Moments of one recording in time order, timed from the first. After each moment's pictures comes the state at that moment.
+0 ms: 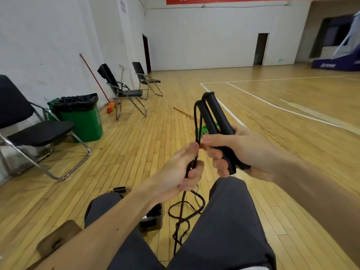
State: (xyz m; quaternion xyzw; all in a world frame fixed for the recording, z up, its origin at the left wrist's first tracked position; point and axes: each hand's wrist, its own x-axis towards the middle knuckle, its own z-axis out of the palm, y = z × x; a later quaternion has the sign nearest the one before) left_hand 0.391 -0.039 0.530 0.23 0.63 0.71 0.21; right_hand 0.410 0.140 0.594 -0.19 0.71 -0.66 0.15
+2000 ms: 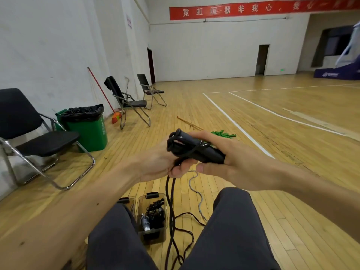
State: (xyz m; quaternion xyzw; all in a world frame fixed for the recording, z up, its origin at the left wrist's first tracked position) left_hand 0.358 -0.081 0.576 0.29 0.71 0.61 0.20; right_hand 0.412 0.139 0.604 -0.40 0.86 -0.32 -0.05
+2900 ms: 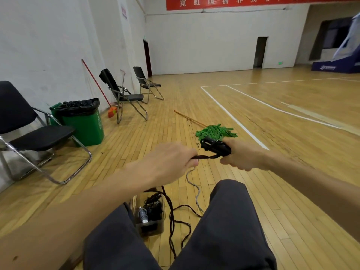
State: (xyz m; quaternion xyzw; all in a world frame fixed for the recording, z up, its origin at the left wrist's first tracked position) left_hand 0.378 -0.049 0.572 0.32 0.94 0.02 -0.10; right_hand 0.331 0.176 0.554 -0.10 0.95 -0.29 0.07
